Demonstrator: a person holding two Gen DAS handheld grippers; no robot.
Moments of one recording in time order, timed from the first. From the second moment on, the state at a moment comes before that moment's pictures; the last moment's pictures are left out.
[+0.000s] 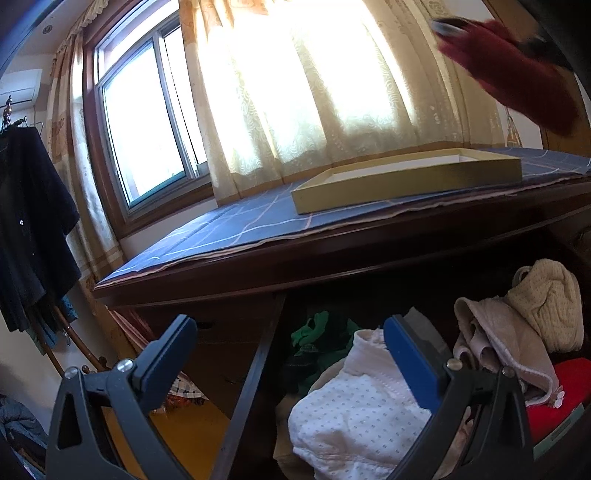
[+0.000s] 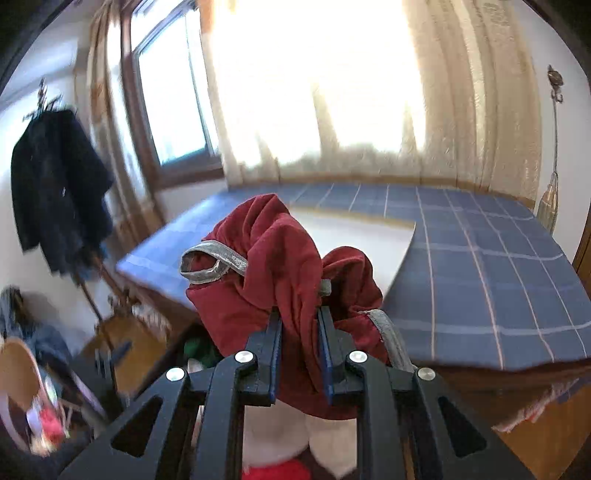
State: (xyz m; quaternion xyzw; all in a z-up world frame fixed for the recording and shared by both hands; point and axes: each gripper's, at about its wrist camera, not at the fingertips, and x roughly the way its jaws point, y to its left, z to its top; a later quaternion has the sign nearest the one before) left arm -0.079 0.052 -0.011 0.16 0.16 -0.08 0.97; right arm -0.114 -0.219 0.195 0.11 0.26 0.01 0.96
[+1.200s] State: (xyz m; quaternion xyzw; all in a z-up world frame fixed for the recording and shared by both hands) left arm -0.082 0.047 -0.011 0.17 0.15 -0.09 0.97; right arm 0.051 -0.262 0.092 0.16 0.38 0.03 0.91
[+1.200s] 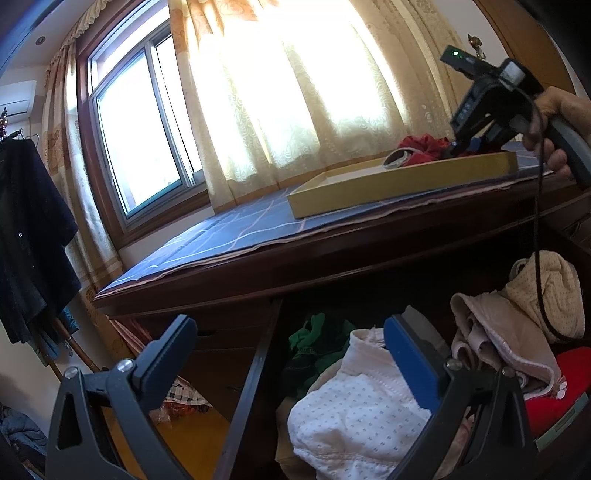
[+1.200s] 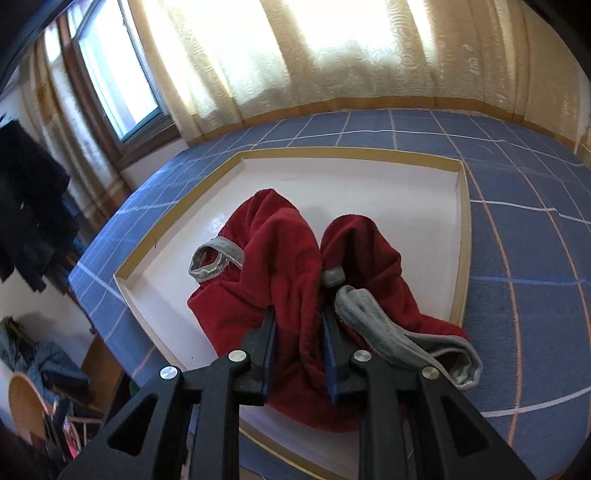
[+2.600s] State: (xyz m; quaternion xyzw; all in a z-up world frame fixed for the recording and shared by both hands) left arm -0.085 0.048 -0.011 0.17 0.14 -0.08 0.97; right arm -0.142 -0.226 0.048 0.16 0.32 0.02 0.93
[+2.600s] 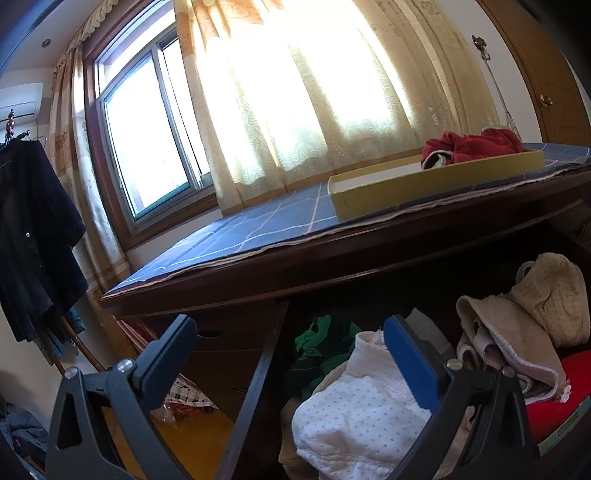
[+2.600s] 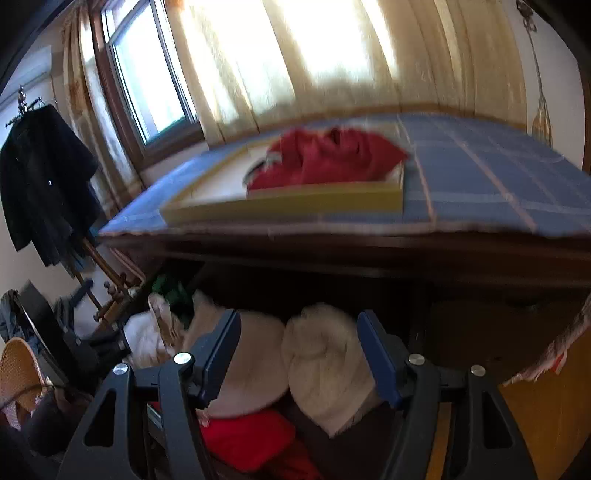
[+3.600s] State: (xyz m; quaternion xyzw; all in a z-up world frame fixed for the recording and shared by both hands) left arm -0.084 0.056 -0.011 0.15 0.15 -0.09 0.97; right arm -0.138 -0.231 -0.012 0.22 0.34 -0.02 0.91
